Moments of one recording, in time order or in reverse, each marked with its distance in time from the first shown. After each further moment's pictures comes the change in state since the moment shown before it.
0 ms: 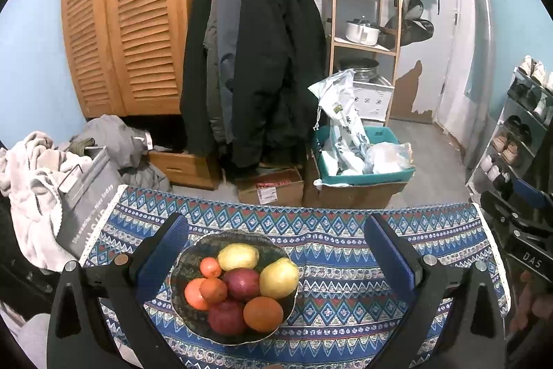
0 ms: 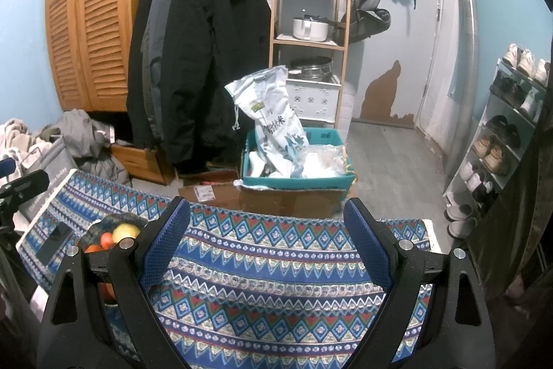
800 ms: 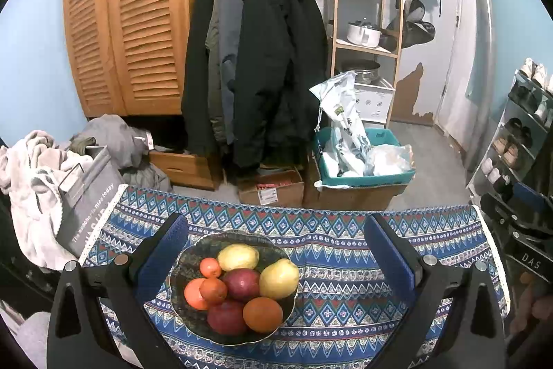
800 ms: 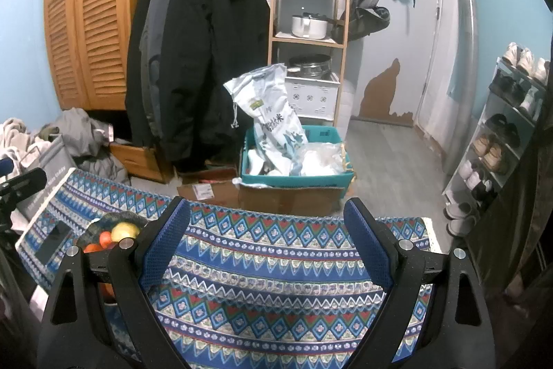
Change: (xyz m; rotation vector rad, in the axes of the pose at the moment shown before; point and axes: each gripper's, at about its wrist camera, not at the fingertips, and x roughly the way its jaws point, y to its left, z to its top) left arm -0.001 0.002 -0.002 -0.006 -0.009 -0.001; right arm -0.002 -0.004 -0.006 0.000 0.000 -0.003
